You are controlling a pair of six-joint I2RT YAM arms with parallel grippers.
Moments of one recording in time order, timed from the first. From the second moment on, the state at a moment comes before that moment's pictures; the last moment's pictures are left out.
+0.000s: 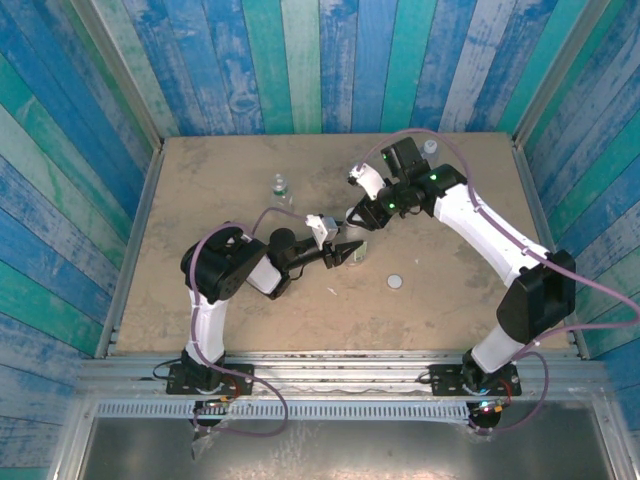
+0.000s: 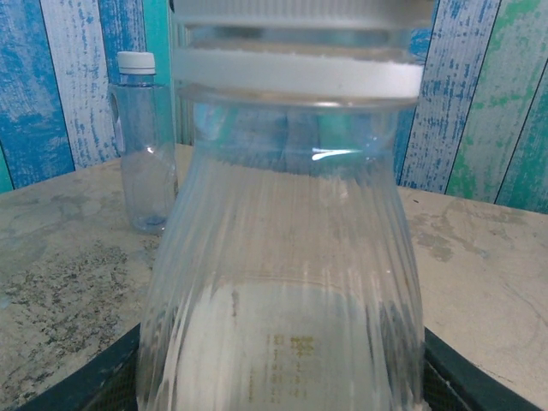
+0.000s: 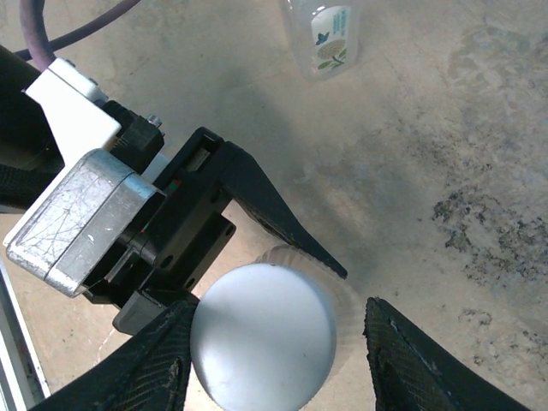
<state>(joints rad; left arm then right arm) -0.61 2.03 0.62 1.48 0.57 -0.09 0.53 1.63 1.49 -0.82 -0.40 -0.28</state>
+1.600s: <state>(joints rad) -0.49 1.88 0.34 1.58 0.58 -0.06 0.44 1.78 1.31 -0.38 -0.28 0.02</state>
